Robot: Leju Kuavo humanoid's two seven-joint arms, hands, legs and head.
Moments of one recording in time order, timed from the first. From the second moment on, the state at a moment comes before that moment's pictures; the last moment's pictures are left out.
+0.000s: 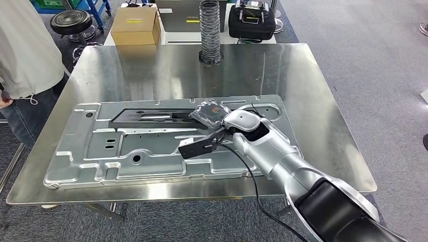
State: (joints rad) left arm -0.10 0.00 1.33 -0.23 -0.99 0.03 -0.38; right arm -1.00 0.17 0.81 -0.62 1.15 0.00 -0.29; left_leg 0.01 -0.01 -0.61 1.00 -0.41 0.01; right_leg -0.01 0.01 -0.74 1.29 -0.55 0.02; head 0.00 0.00
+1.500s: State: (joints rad) left arm -0.11 -0.01 1.27 -0.23 -1.02 -0.01 -0.44; right arm -0.92 0.10 0.68 -0.66 0.57 0.05 -0.52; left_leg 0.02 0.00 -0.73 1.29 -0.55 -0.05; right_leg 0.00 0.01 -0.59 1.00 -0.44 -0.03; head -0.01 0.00
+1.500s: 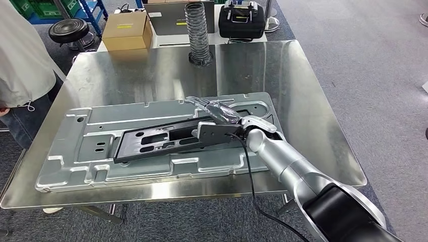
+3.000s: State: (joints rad) left arm -0.08 0.00 1.37 -0.23 -0.92 0.04 -0.47; right arm 0.19 0.23 -0.35 -2.15 -0.04 0.16 -0.70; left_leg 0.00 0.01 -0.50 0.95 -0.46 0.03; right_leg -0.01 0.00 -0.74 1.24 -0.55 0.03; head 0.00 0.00
